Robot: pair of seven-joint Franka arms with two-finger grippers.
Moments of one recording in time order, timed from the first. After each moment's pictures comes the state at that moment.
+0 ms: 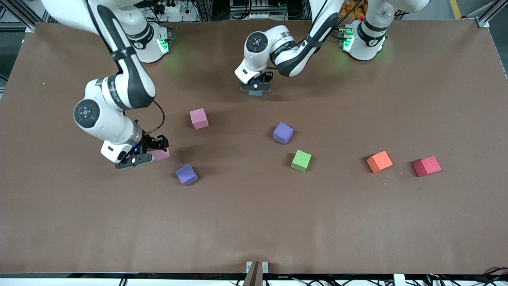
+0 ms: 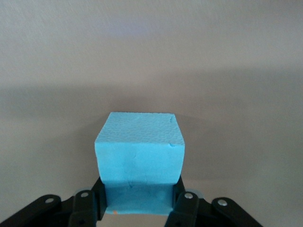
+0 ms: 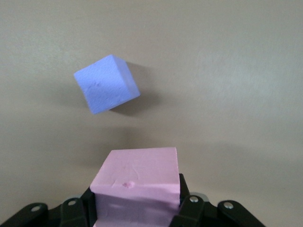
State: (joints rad) left arm -0.71 0.49 -0.47 -2.11 -0.02 2.48 -1.06; right arm 0.33 0.25 -0.07 -2.05 0.18 2.28 0.02
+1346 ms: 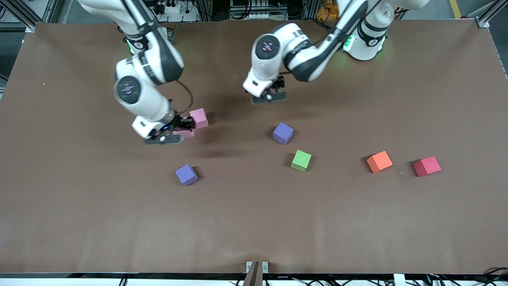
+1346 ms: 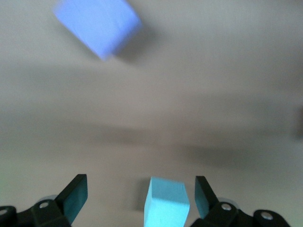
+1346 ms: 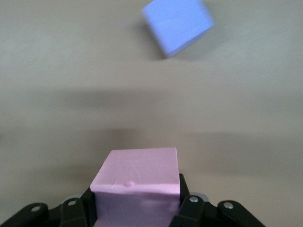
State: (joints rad) left arm -0.46 0.35 -0.45 -1.94 -0.02 2.18 -1.08; right arm 0.56 0.18 -0.07 -2.12 0.18 2.25 0.34
